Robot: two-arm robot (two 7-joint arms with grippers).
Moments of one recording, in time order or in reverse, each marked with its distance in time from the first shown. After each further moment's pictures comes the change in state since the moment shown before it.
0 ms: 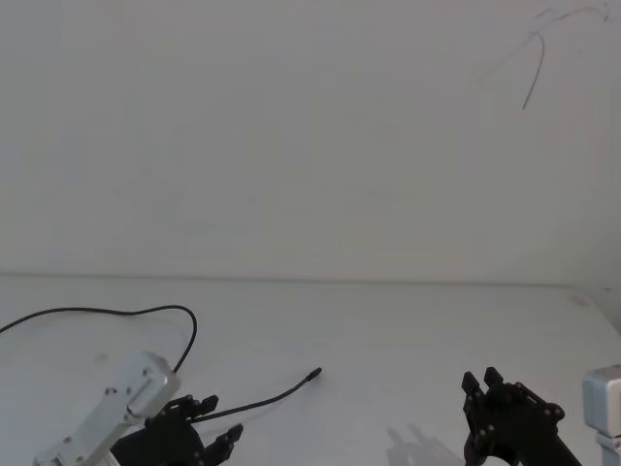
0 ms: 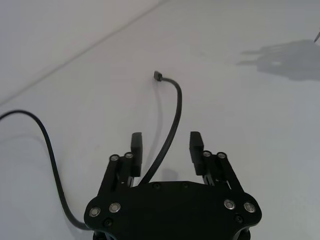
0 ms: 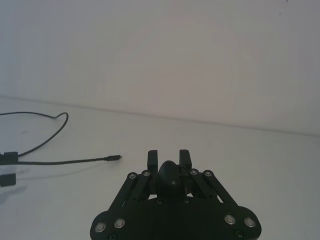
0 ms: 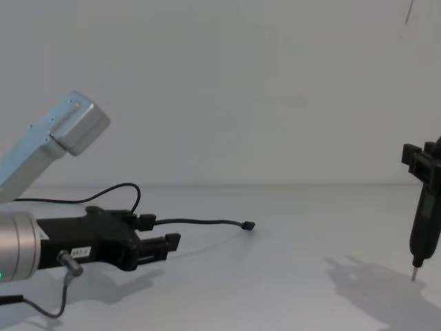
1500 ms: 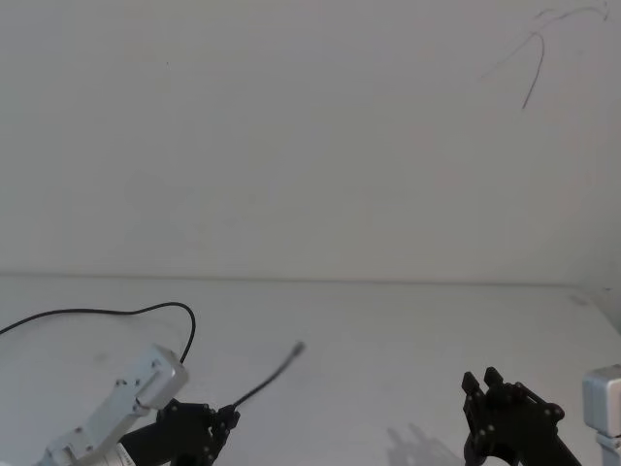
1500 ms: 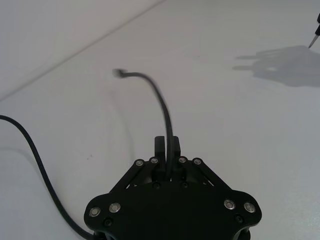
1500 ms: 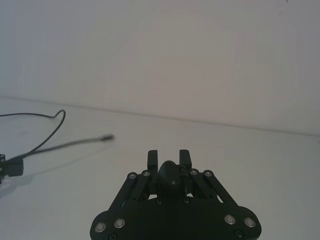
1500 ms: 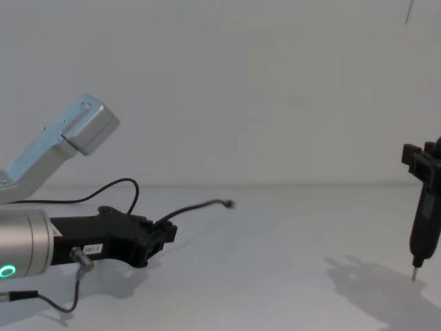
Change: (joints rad) left arm -0.048 -0.046 -0.004 0.082 0.005 -0.016 -0.067; right arm 0.000 0.000 0.000 0.000 0.000 0.000 0.000
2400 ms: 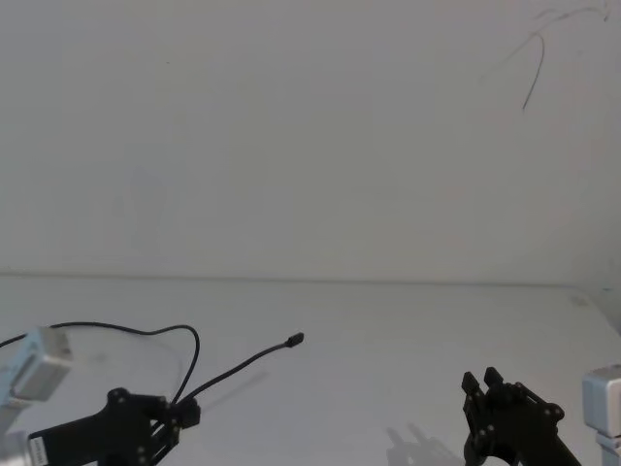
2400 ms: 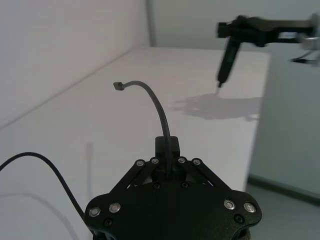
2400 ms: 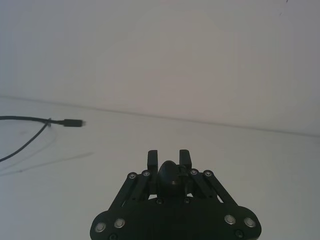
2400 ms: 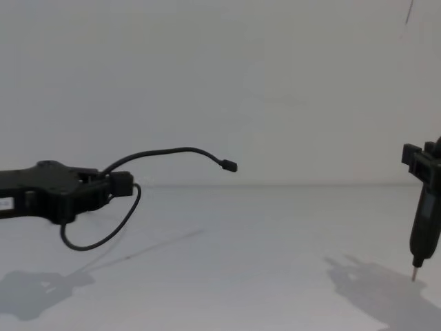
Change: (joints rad) left arm 0.091 0.171 -0.126 -0.132 -0.292 -0.077 -0.332; right arm 0.000 0.000 0.000 0.000 0.000 0.000 0.000
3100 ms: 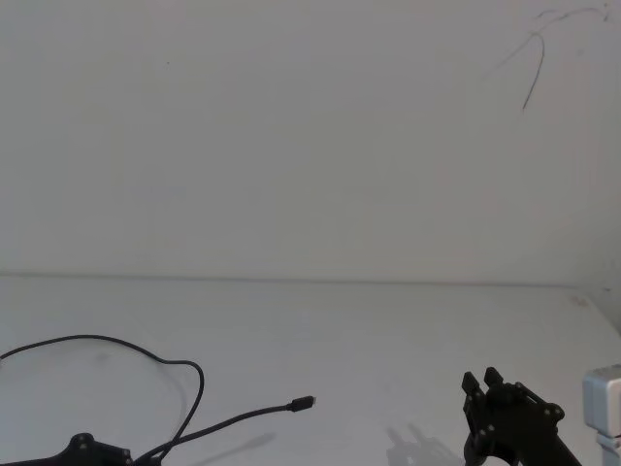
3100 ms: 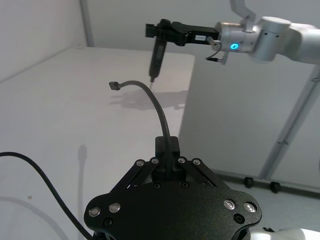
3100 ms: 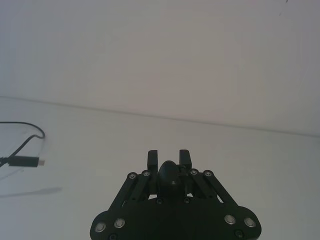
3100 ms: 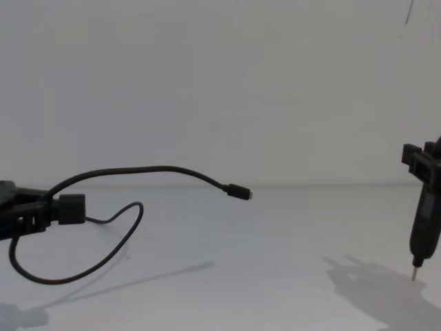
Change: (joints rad) left arm 0.007 0.103 0.006 0.048 -0.168 0.014 -0.322; right arm 0.000 -0.001 0.000 0.000 0.000 0.000 0.000
